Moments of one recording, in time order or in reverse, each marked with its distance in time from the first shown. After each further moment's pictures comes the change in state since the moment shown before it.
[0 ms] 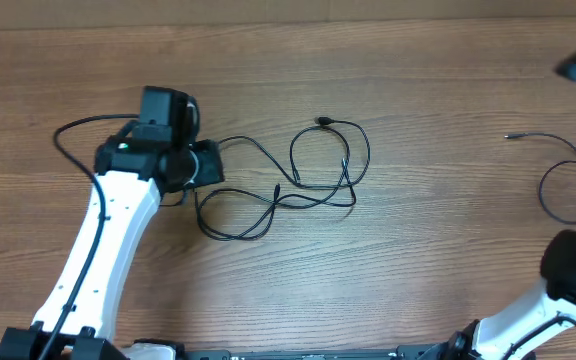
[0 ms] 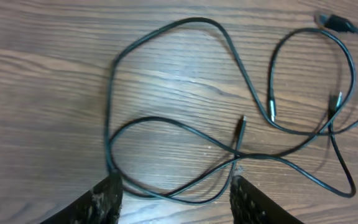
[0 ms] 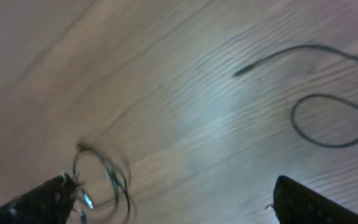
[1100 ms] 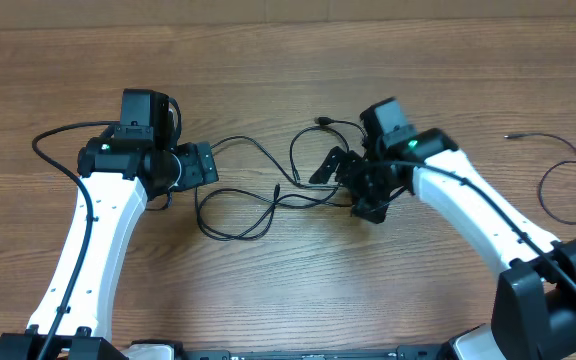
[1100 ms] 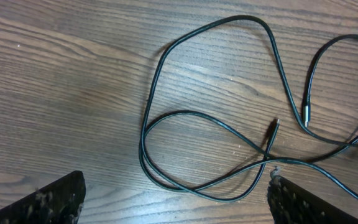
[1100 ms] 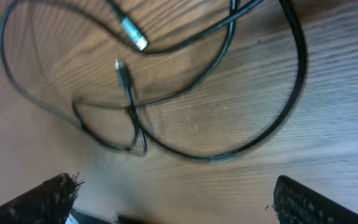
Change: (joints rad) left arm 0.064 -0.004 0.000 -0.050 -0.045 0.000; right arm 0.859 -0.256 -1.212 0.822 -0.176 0.779
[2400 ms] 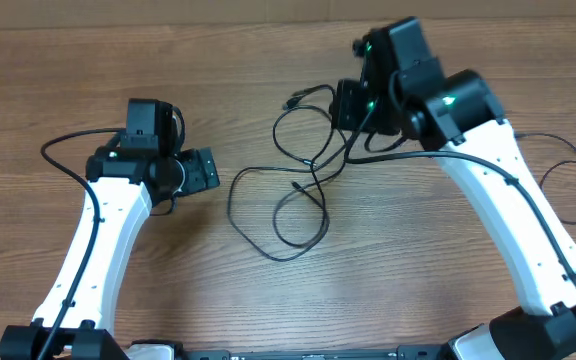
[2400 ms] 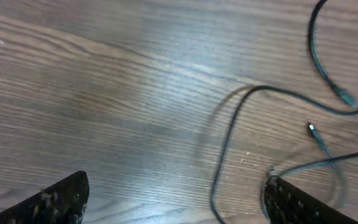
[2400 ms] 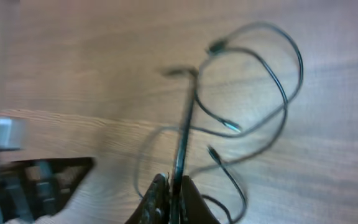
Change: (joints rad) left arm 0.000 0.000 -0.111 0.113 0.003 0.000; right arm 0.034 -0.002 0.650 -0.256 0.257 -0.454
